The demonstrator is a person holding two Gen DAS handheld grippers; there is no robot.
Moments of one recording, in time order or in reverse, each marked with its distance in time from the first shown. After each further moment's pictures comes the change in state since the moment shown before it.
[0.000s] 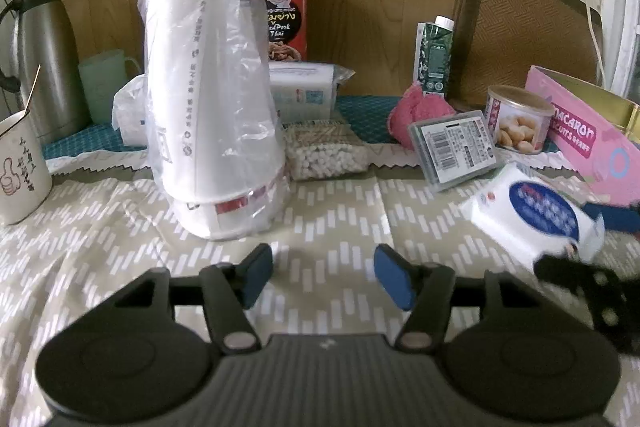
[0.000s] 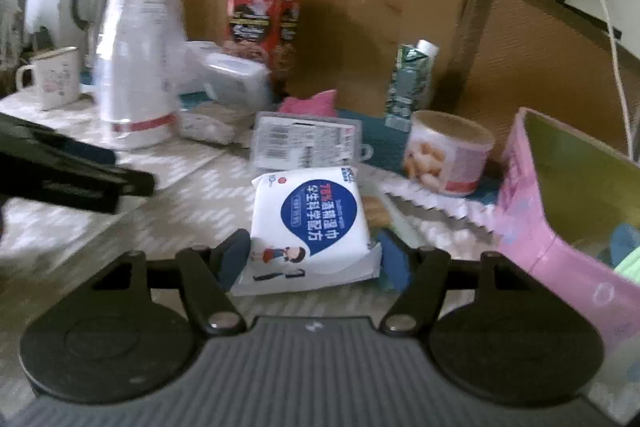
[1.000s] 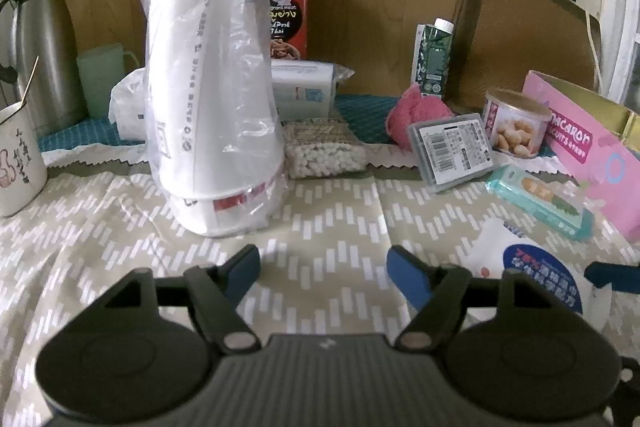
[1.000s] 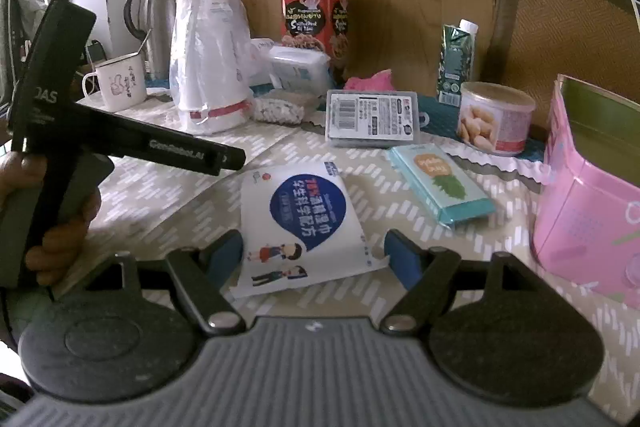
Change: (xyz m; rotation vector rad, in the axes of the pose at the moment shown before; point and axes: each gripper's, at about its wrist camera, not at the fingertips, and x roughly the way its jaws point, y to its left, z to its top) left arm -0.001 0.005 0.000 -0.027 0.002 -0.031; right arm -0.026 0.011 -0.020 0.066 0.018 0.167
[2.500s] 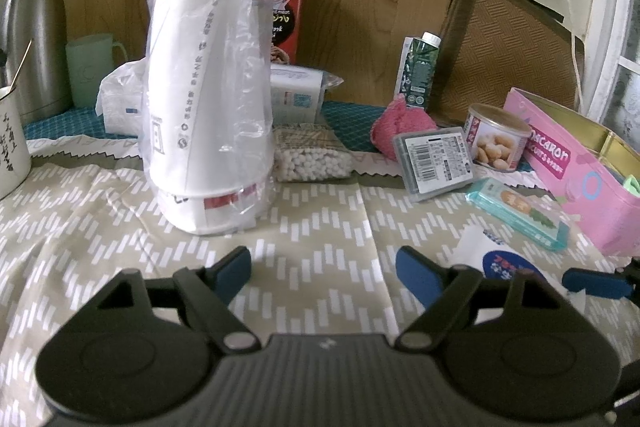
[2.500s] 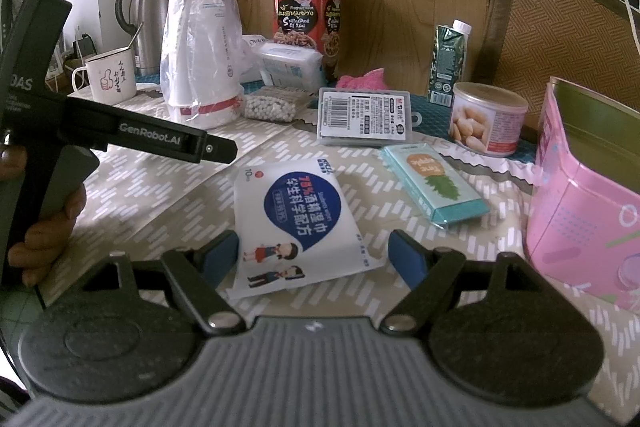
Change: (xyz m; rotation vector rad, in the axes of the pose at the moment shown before) left arm -0.006 0.008 0.000 -0.042 -0.017 -0.076; right arm 0.003 0.003 -0.001 -0.019 0.008 -0.039
